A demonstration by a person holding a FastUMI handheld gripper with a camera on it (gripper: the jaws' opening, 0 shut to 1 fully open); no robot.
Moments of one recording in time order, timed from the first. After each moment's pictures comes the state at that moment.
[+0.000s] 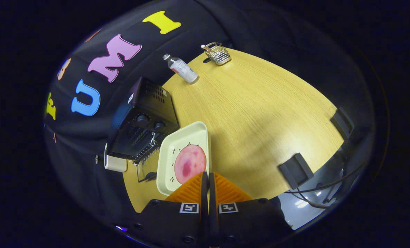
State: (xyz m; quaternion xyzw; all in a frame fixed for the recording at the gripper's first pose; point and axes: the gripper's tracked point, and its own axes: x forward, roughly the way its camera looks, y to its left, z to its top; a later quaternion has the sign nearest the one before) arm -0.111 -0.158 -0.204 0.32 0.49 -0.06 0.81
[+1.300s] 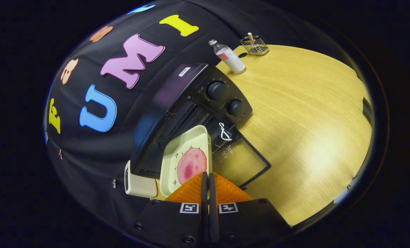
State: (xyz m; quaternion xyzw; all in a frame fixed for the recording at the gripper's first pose) arm 0.017 0.078 -0.228 0.40 0.37 -0.08 0.83
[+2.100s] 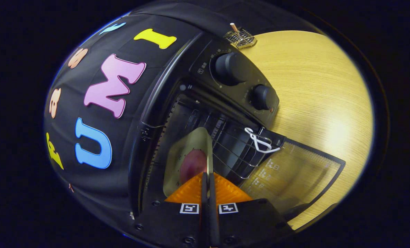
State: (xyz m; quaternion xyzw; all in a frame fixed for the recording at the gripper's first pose) arm 0.114 0.109 -0.266 0.49 0.29 -0.15 0.81
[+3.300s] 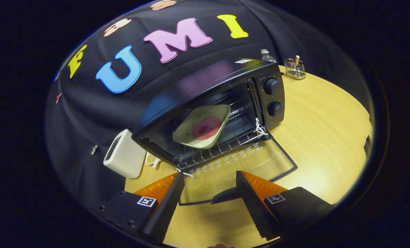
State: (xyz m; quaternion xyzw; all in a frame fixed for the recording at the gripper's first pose) arm -0.011 0.137 -0.229 0.20 0.37 0.00 0.91
